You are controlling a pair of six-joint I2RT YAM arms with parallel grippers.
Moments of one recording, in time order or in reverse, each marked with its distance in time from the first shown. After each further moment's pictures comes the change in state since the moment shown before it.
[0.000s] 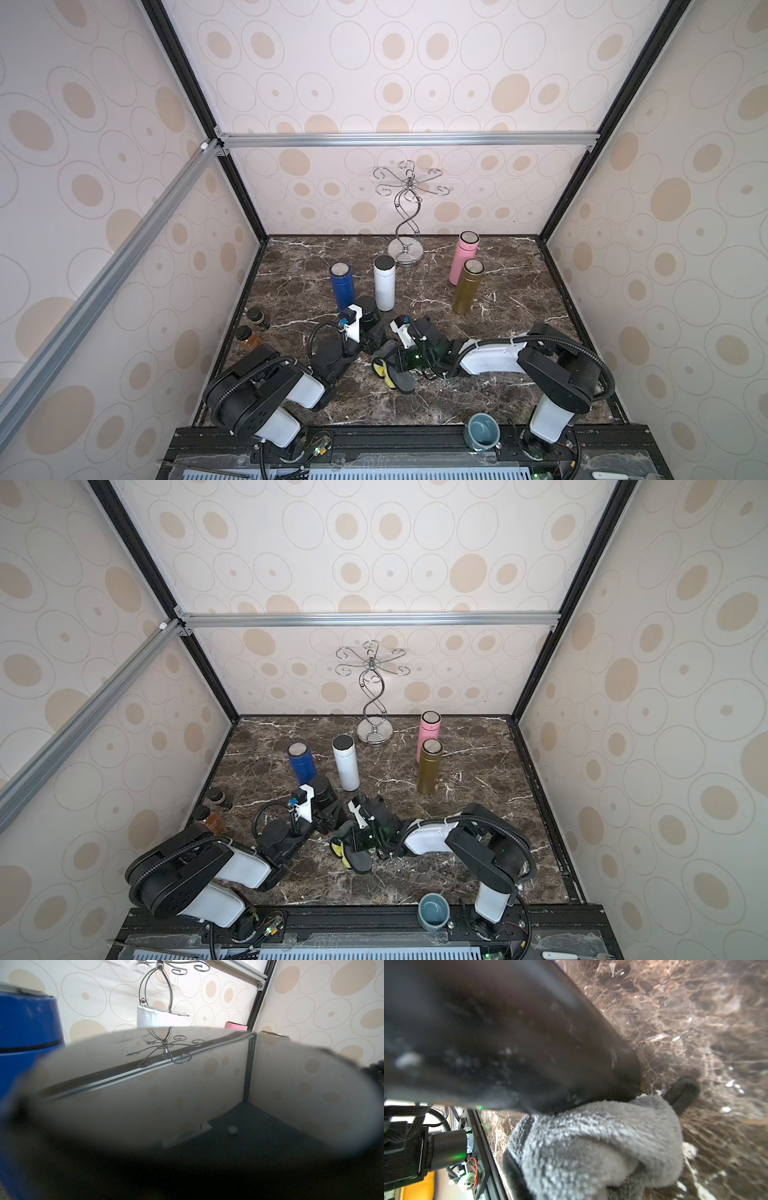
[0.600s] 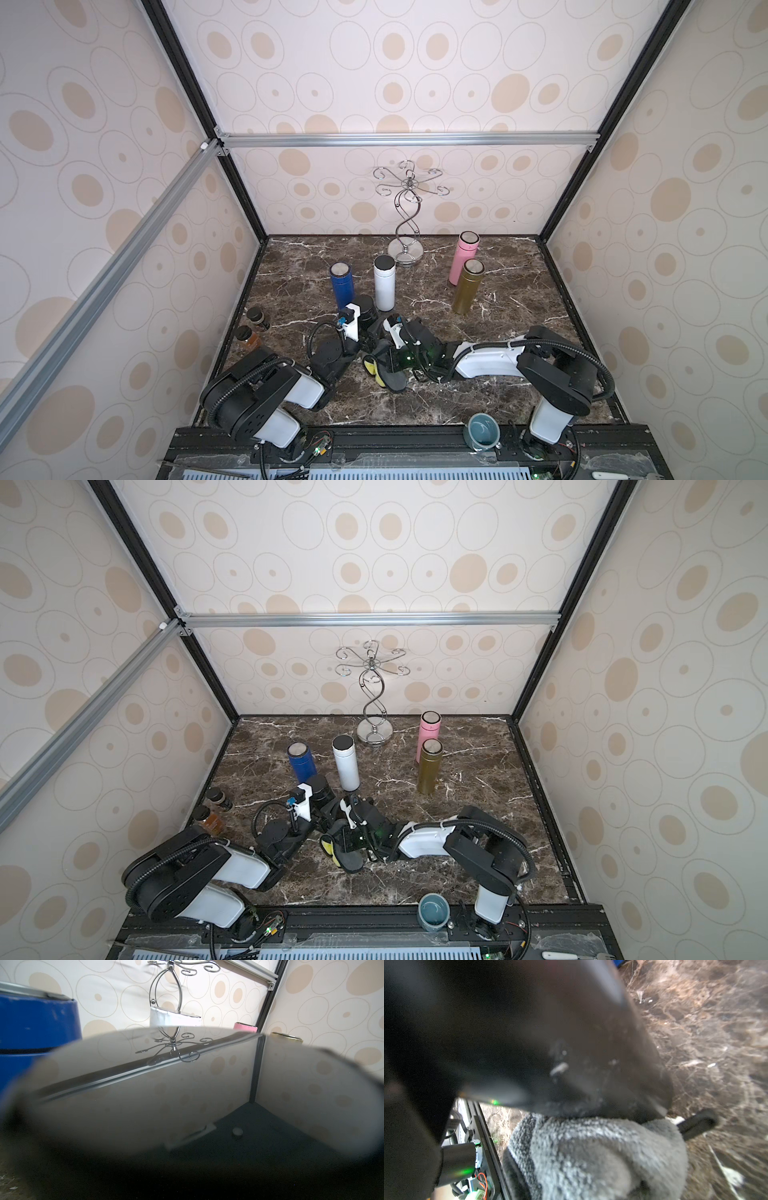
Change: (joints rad) left arm 0.000 -0.016 0.002 -0.025 -0.045 0.000; right arm 0.067 0.011 0.048 0.050 0.090 0.045
